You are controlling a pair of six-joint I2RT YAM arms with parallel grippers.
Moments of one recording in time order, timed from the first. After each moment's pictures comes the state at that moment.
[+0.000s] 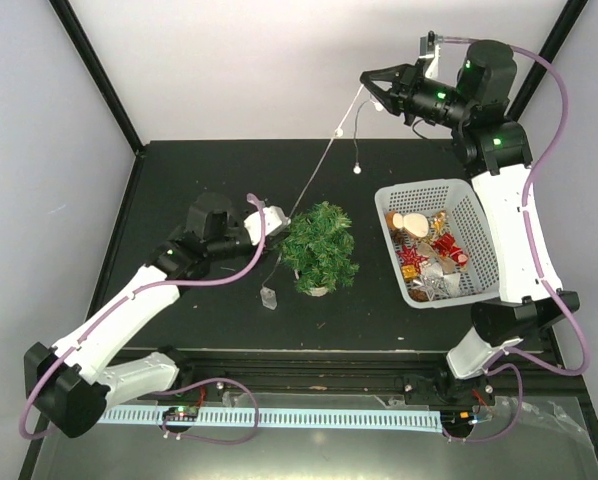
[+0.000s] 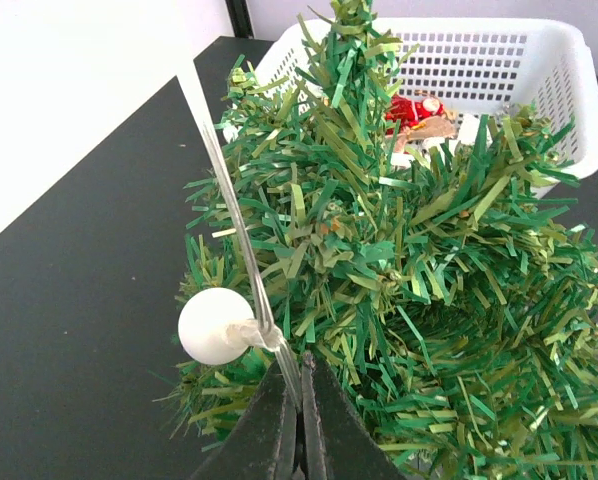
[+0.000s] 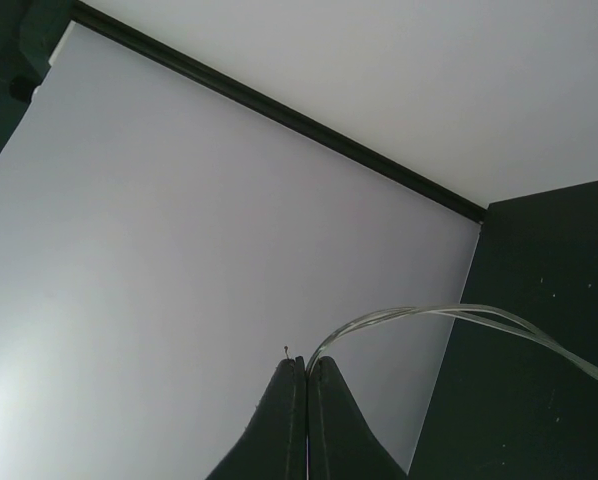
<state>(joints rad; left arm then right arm) -0.54 1.07 0.93 -0.34 0.44 0.37 0.25 1.63 2.11 -0.52 -0.73 1.07</state>
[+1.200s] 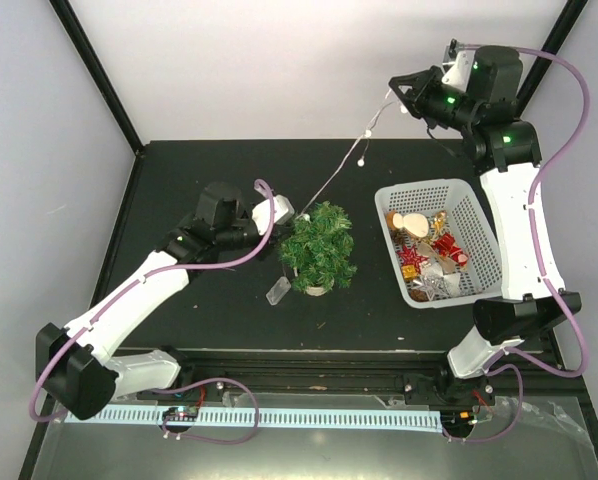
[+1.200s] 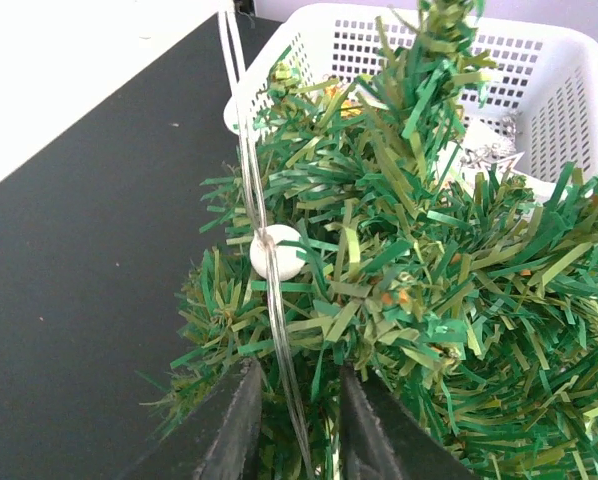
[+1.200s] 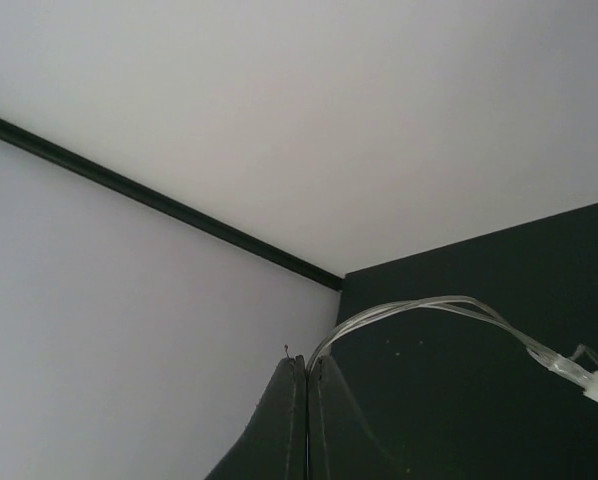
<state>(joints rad) -0.54 1.19 1.01 -0.35 0.44 0.29 0.17 1.64 2.11 -0.67 -0.52 0.88</state>
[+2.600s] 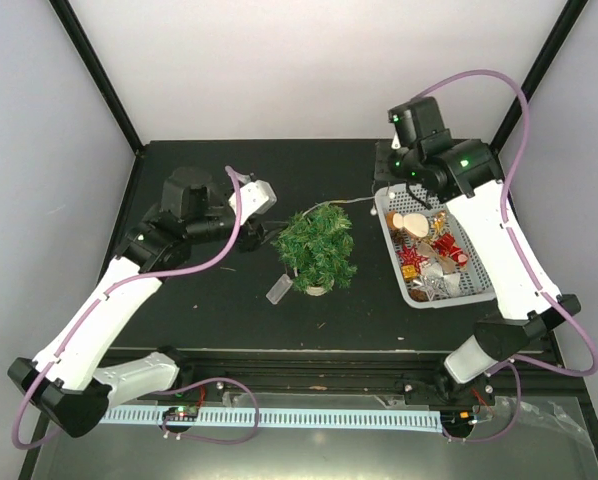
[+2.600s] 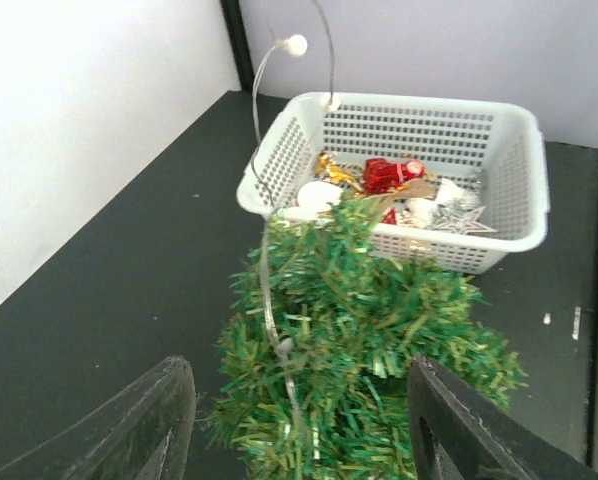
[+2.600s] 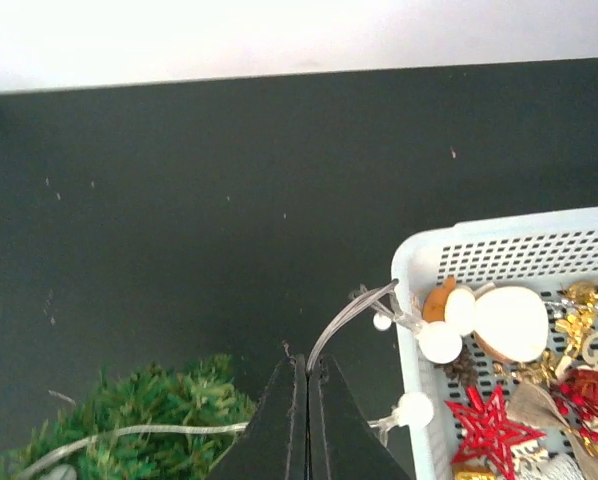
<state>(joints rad) -0.51 1.09 1.24 -0.59 0.48 0.32 0.48 1.57 2.01 -1.18 0.15 0.42</state>
